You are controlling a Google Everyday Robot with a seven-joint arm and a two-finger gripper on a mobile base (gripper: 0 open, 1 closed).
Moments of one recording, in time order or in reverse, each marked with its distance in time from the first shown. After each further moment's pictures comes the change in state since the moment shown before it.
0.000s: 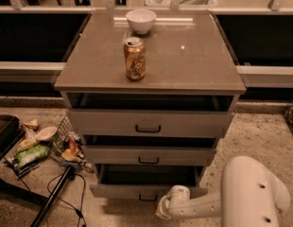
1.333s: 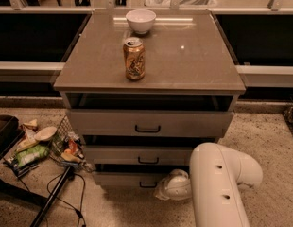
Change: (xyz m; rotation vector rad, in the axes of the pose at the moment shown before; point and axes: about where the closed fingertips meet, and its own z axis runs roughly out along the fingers) arm -0.034 -0.081 0.022 0.047 -0.065 -0.093
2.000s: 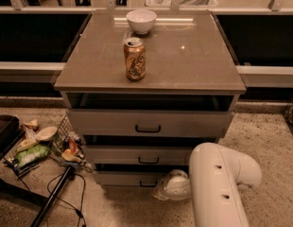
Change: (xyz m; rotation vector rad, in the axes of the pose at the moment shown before) arm 0.000 0.004 0.002 -0.006 0.000 0.001
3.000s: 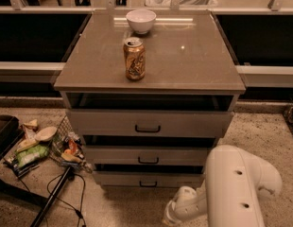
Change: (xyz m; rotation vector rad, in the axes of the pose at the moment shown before) arm 0.058 0.100 -0.035 -0.145 0.111 0.085
